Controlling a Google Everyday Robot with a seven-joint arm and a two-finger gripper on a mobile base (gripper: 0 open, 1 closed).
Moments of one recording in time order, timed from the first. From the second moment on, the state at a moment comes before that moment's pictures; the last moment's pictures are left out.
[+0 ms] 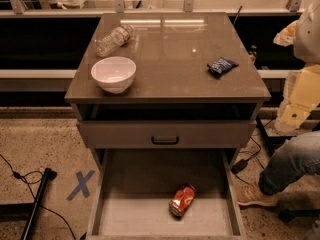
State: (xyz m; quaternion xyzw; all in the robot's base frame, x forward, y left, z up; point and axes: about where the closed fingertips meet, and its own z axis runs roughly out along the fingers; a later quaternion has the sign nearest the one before) arm 0.438 -0.216 0.980 -0.60 0.78 -0.04 0.16
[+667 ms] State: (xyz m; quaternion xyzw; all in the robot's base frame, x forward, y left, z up) arm 0.445 -0.210 0.973 -0.61 0.77 -0.04 0.16
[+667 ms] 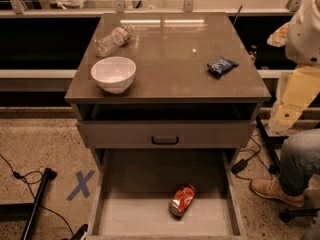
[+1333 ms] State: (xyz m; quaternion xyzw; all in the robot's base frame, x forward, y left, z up) arm 0.416 -0.135 0.875 -0.71 0.68 -0.03 0.19
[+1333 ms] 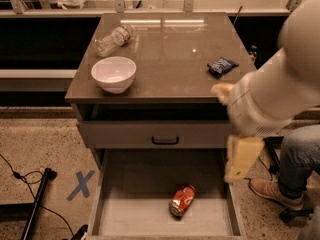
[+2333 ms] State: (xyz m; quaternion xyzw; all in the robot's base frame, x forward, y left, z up) arm 0.443 -0.124 0.744 -0.80 0.58 -0.07 0.11
